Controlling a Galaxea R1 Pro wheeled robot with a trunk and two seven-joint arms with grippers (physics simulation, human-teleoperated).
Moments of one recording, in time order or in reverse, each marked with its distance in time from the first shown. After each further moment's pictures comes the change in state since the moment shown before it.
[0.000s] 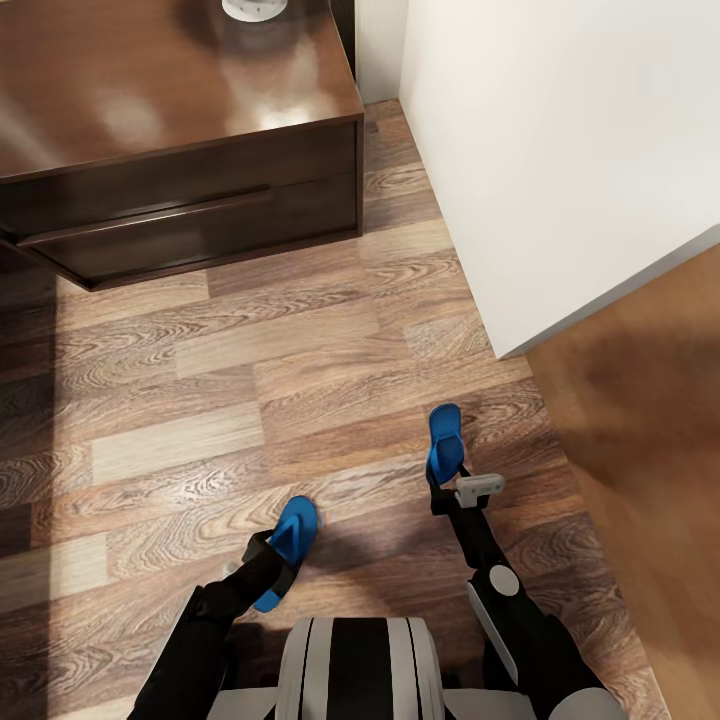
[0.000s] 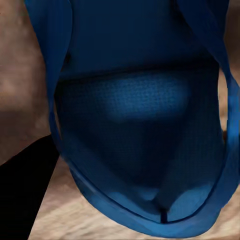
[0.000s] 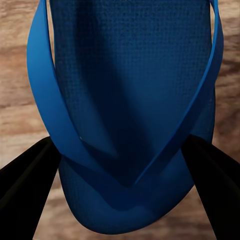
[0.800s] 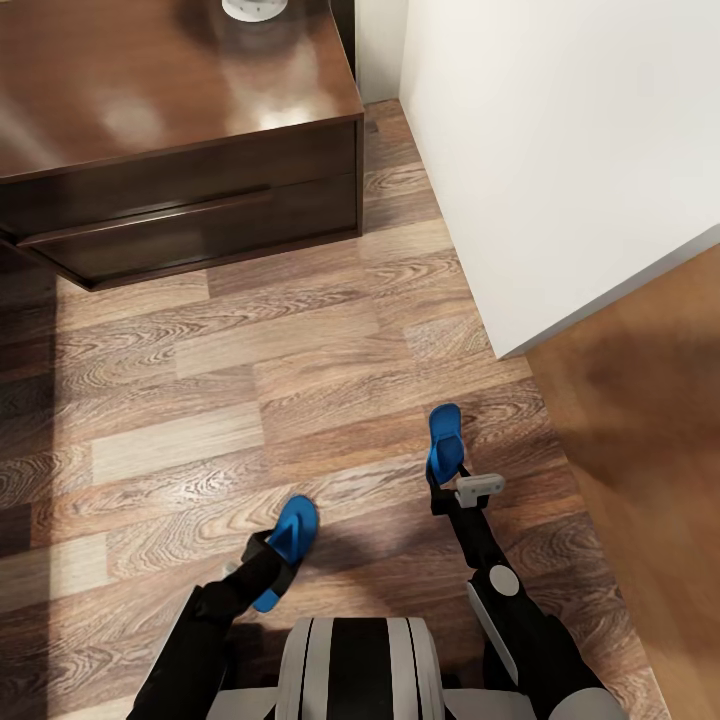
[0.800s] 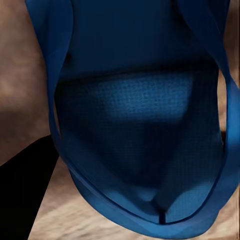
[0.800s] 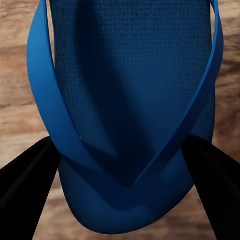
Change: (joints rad) left arm 0.000 0.000 0.002 -0.005 0.000 -0.010 0.000; right arm 0.000 0.000 0.000 0.000 0.000 0.000 0.000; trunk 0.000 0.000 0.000
